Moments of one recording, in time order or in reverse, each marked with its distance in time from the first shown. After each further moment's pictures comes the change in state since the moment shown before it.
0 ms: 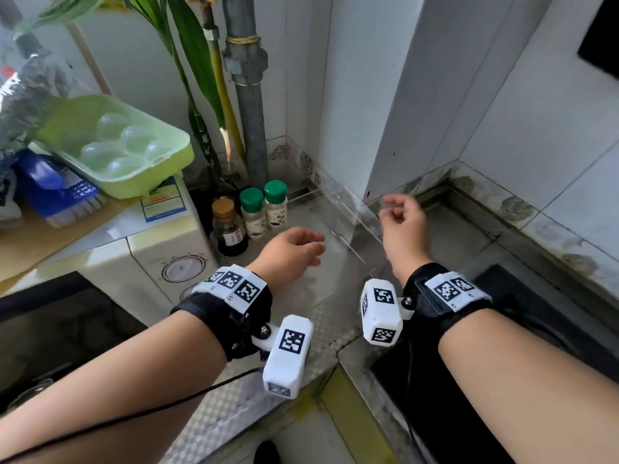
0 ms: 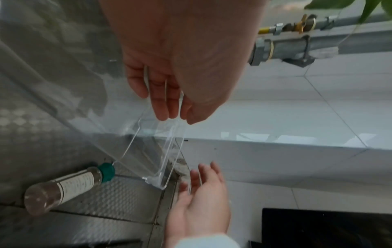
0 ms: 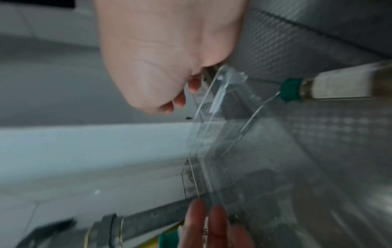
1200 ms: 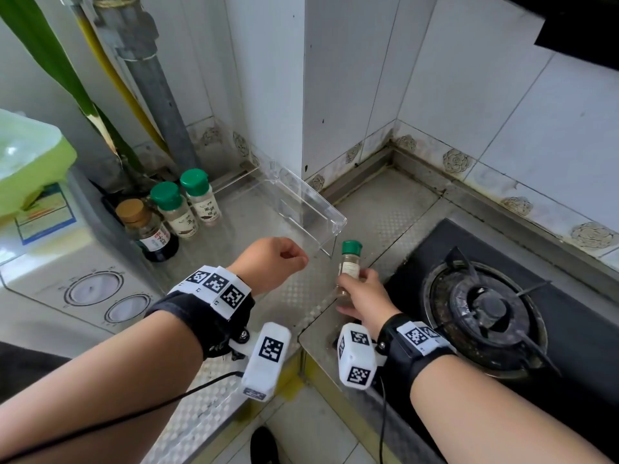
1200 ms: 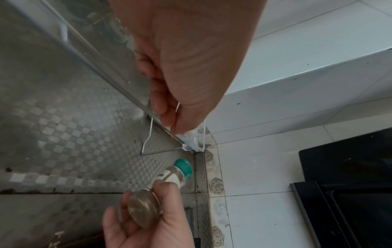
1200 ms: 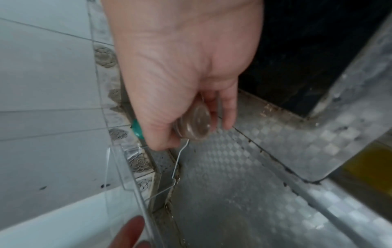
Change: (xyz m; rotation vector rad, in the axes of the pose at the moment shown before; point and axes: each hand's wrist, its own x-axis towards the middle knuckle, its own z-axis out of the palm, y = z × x) left_hand 0.023 -0.016 0.058 0.608 -0.225 0.079; right_hand -0.070 0.116 -0.042 0.322 -0.177 0.754
